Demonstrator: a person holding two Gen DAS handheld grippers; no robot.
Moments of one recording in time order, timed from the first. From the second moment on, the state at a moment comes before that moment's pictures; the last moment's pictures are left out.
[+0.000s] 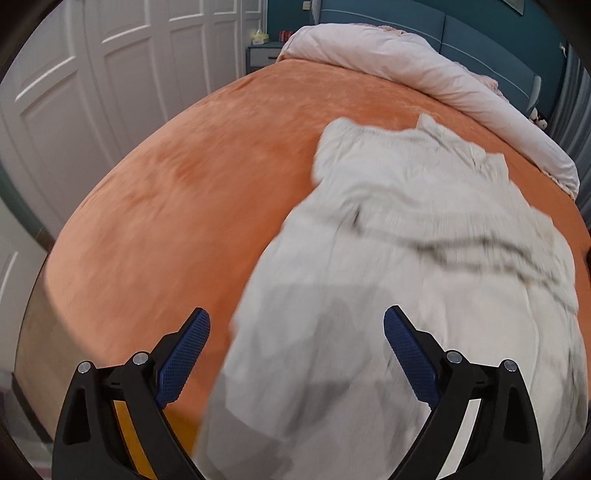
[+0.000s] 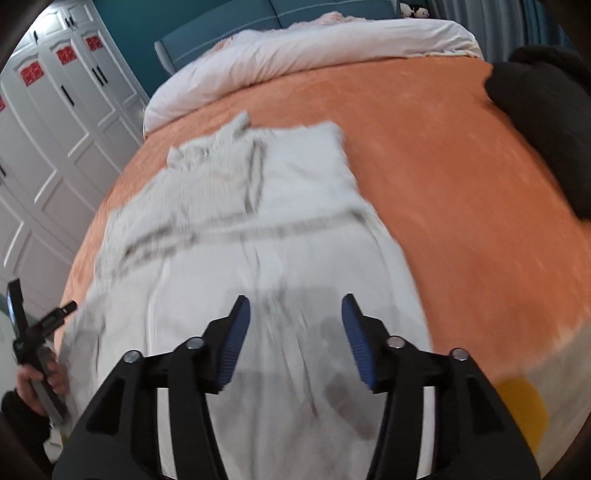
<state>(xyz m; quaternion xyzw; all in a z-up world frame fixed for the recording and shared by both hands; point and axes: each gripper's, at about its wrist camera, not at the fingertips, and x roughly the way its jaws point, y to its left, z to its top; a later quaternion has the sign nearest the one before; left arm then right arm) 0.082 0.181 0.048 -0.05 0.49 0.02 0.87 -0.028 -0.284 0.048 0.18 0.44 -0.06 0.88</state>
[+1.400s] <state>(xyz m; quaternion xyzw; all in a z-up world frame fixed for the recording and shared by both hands) -0.073 0.197 0.098 -0.04 0.51 -0.18 0.84 -0.165 -0.283 0.064 0.21 0.53 0.11 0.82</state>
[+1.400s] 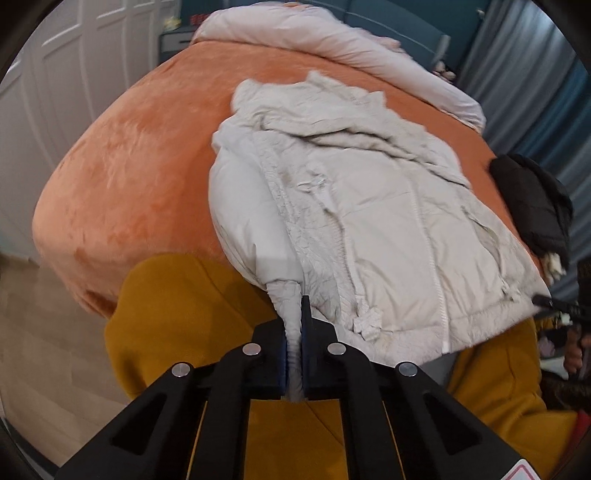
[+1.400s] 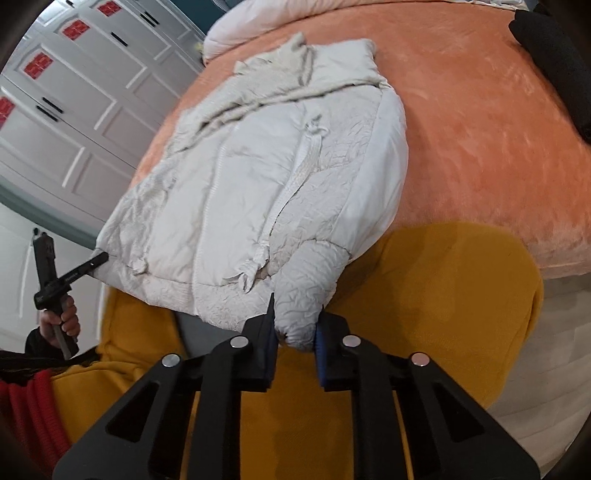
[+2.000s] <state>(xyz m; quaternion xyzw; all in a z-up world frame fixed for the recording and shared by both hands) -0.082 0.217 0.281 -0.20 0.26 -0.21 0.92 -0.172 -0.327 0.257 0.22 0.29 0.15 0.92</state>
